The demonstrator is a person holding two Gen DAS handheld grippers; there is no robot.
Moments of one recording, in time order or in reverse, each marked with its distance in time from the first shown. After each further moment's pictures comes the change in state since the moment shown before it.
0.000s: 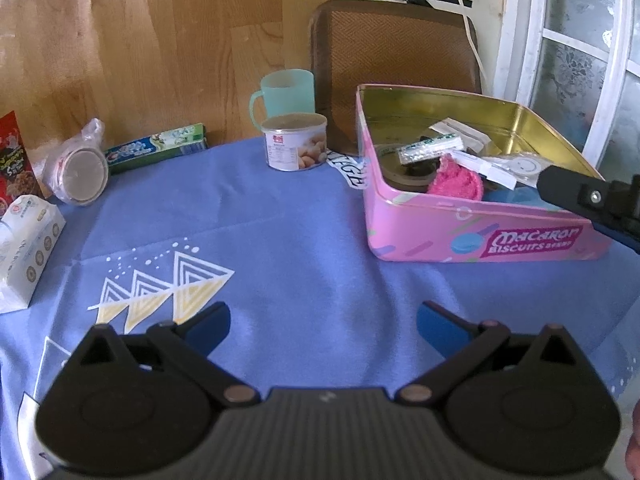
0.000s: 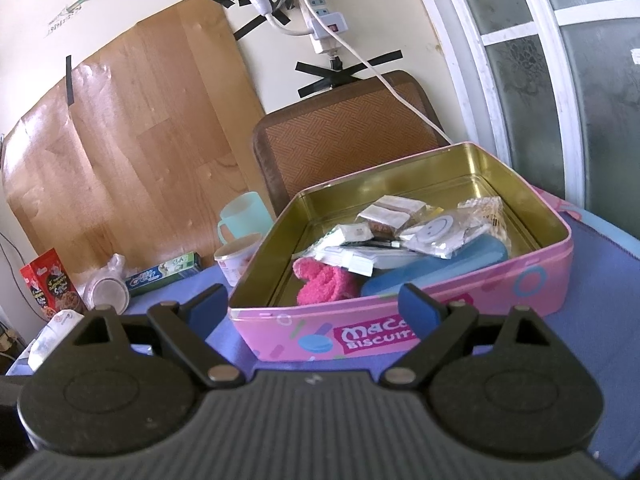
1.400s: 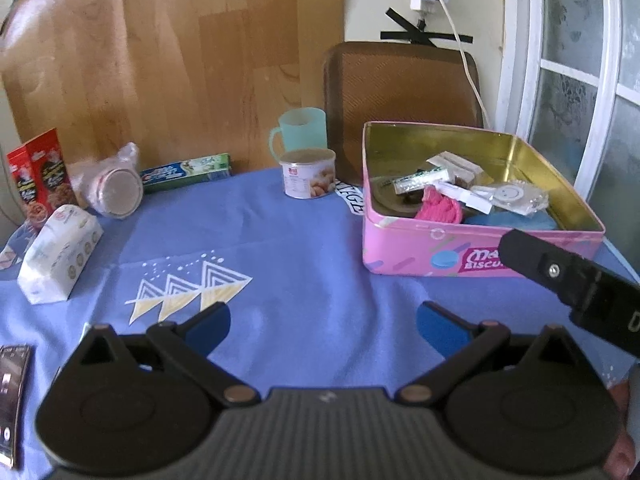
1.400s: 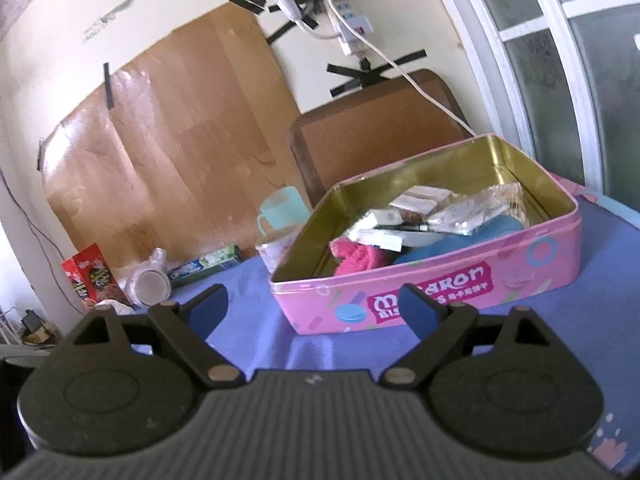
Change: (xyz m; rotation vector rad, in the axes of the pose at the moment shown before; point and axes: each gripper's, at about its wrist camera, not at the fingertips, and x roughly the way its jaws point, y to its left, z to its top) left arm -0.062 -0.016 -0.014 -0.027 -0.086 0.055; right arm -0.039 0.005 -0.019 0.008 -0.016 0.121
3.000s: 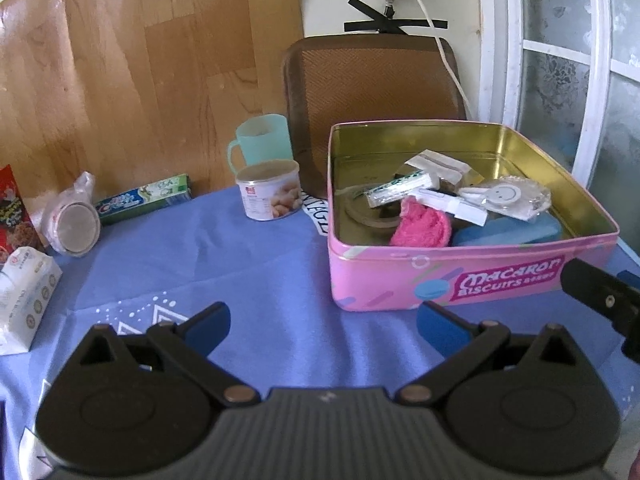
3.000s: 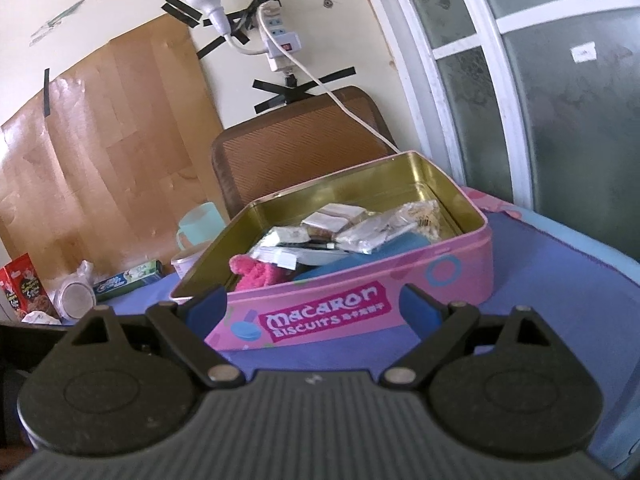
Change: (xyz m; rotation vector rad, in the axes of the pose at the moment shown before) left arm 0.060 -0.031 0.024 0.095 -0.017 -0.025; right arm 0.005 -0.045 0.001 0.001 -0.045 -0.202
